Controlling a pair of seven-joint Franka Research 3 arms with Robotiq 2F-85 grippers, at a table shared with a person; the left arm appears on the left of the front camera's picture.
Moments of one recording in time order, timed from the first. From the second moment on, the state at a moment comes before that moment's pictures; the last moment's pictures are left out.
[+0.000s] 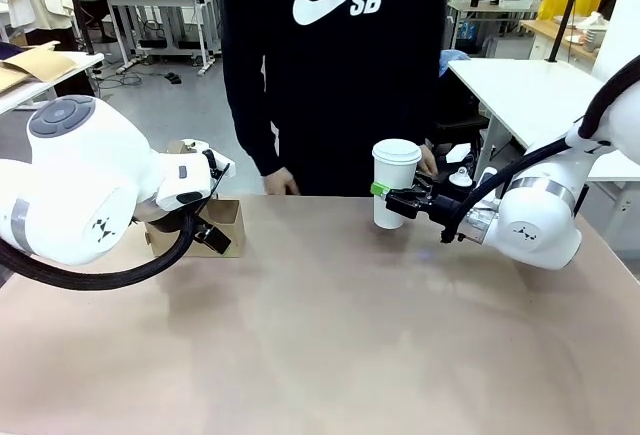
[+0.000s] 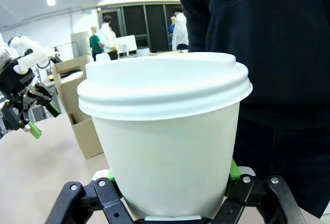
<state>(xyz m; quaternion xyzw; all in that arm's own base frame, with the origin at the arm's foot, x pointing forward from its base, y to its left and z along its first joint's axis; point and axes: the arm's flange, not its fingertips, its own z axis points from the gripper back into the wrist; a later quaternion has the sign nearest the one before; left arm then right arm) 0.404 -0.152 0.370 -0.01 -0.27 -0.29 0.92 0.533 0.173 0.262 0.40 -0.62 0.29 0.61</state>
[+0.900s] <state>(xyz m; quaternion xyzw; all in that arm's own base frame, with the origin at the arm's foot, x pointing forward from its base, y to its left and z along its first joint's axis) 0.404 -0.152 0.370 -0.01 -0.27 -0.29 0.92 0.532 0.177 0.266 0.40 -0.61 0.30 0.61</state>
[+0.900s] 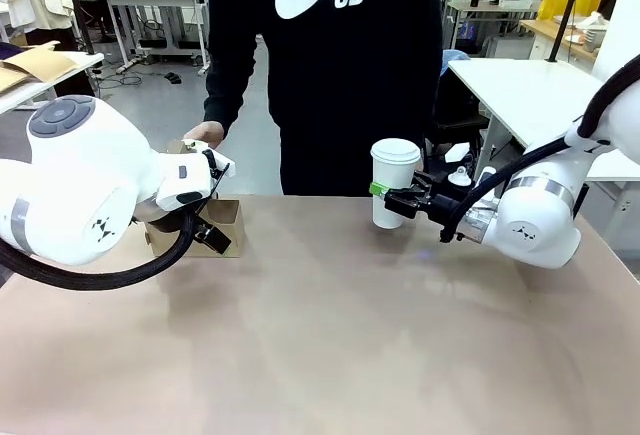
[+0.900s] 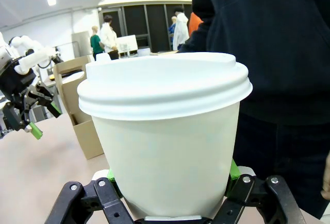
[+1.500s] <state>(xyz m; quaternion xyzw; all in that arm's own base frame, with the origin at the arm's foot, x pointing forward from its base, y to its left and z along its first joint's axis) 0.404 -0.152 0.370 -0.01 -0.27 -0.29 0.92 0.510 0.216 0.375 0.40 -0.62 0.32 0.60</state>
